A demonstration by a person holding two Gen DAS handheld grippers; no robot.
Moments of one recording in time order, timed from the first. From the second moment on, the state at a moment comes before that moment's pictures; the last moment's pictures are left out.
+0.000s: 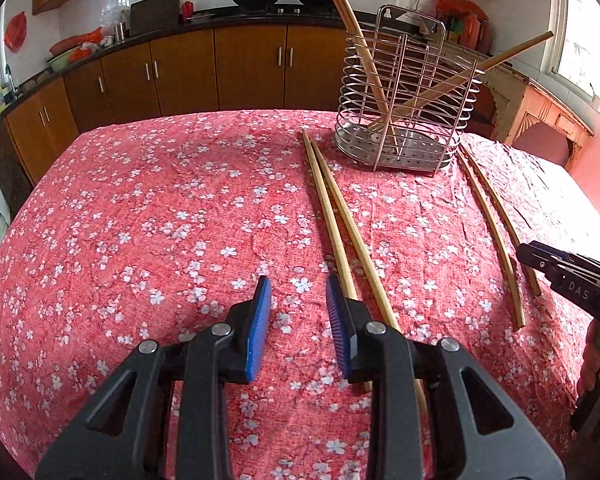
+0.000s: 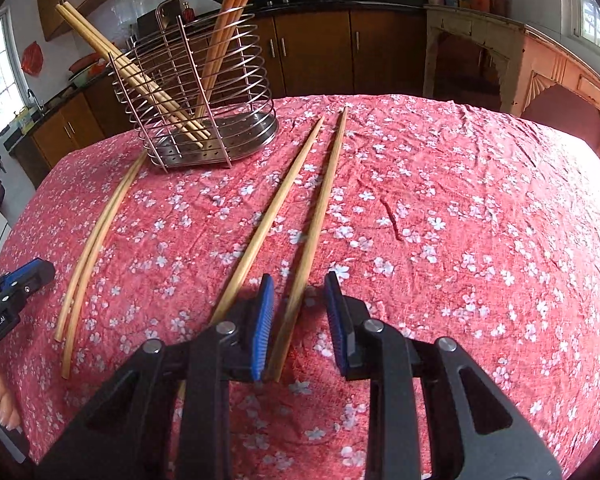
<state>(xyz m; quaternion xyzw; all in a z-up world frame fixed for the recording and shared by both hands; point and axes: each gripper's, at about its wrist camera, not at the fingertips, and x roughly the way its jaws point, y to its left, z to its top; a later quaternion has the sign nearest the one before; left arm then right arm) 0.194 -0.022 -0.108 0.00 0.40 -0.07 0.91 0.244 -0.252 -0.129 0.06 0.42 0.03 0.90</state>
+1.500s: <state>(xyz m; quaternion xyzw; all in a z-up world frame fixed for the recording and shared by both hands) 0.233 0.034 -0.116 0.00 0.43 0.01 0.90 0.256 -0.310 -0.131 0.07 0.42 -0.04 0.90</state>
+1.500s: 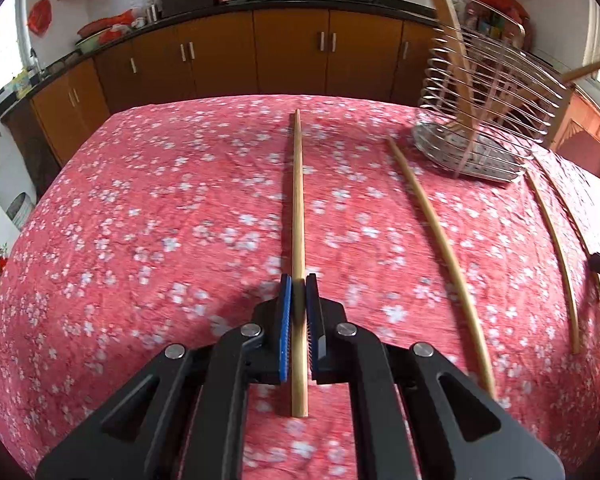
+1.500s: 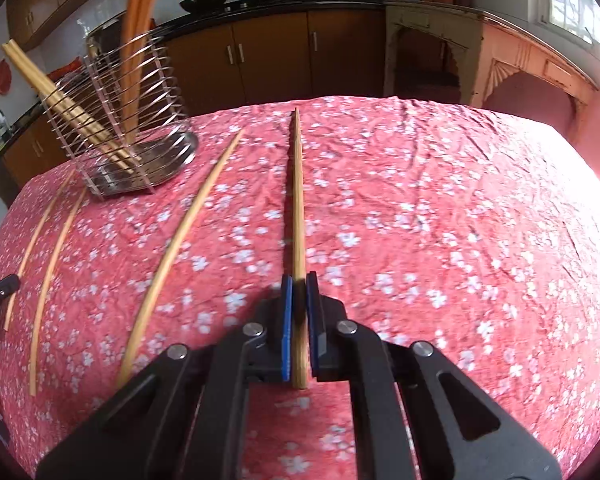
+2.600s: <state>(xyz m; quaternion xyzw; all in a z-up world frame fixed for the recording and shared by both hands) 0.220 0.056 -0.115 -0.01 0.43 0.00 0.90 0.230 -0.337 -0.132 0.09 0.42 -0.06 0.90</state>
